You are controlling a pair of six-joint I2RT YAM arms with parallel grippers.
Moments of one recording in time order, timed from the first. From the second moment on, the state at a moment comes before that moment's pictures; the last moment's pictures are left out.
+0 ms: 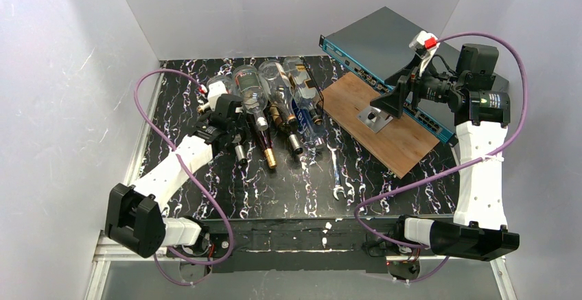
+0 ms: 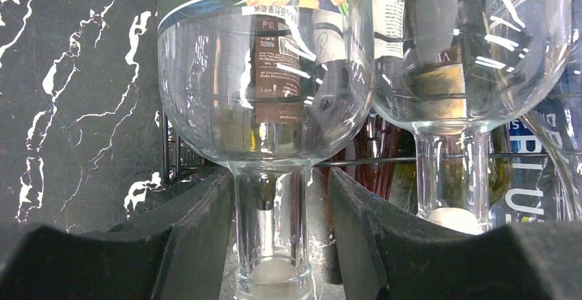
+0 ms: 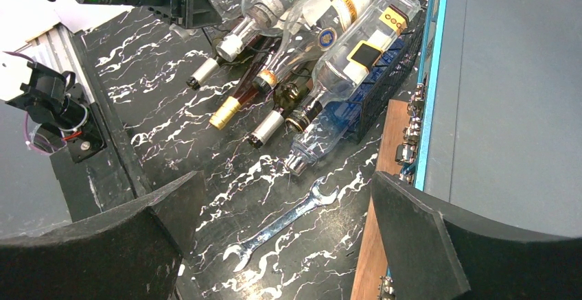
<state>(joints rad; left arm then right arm) -0.45 1.29 0.97 -0.42 -0.50 -0.60 -0.08 1.23 1.62 -0.95 -1.08 -0.40</state>
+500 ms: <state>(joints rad) -0.45 1.31 0.94 -0.37 -0.51 -0.60 -0.09 1.23 1.62 -0.95 -1.09 -0.40</state>
